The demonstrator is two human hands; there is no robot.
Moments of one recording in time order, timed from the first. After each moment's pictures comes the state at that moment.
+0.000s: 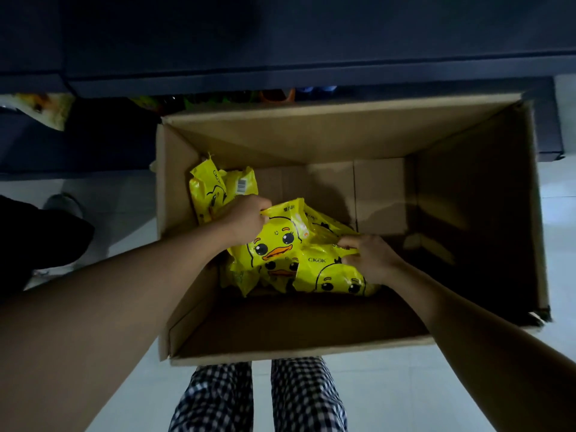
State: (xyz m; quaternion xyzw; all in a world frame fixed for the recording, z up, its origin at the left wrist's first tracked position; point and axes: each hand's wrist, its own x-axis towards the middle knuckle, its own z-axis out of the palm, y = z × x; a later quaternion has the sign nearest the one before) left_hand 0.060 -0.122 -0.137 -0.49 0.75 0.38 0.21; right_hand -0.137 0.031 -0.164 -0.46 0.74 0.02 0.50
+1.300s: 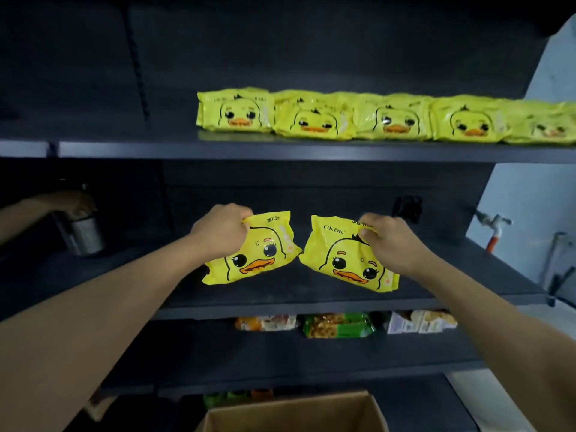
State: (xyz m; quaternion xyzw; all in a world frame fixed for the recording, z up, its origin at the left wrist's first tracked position) left_hand 0.024 -0.180 0.472 -0.44 0.87 0.14 -0.20; right_hand -0.228 -0.047 0.458 -0.60 0.75 -0.28 0.04
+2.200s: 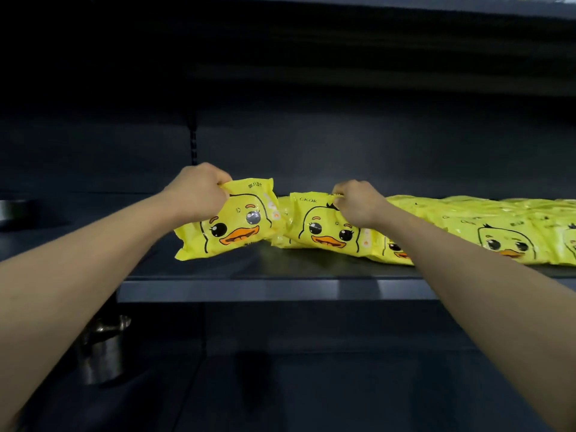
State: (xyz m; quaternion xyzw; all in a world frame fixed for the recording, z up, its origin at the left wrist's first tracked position) left_hand 0.127 -0.347 0.684 -0.46 0.82 0.04 -0.34; right_hand -0.139 -0.315 0.663 -0.62 0.73 -0.25 -0.14
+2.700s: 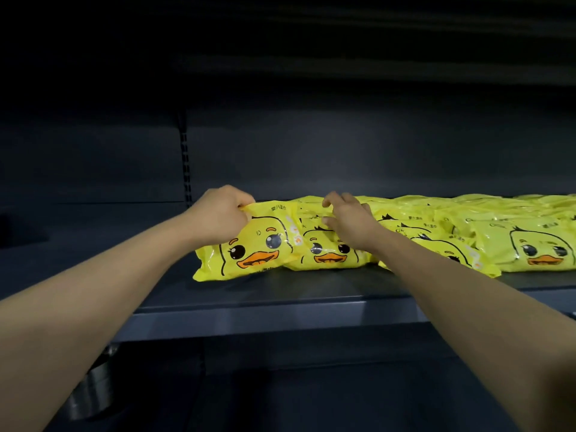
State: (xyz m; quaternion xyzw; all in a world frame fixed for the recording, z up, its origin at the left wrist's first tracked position) left_hand 0.104 -0.397 0.669 -0.41 0.86 0.08 -0.29; right_hand -0.143 -0.379 0.632 -0.62 0.72 -0.25 -0.16
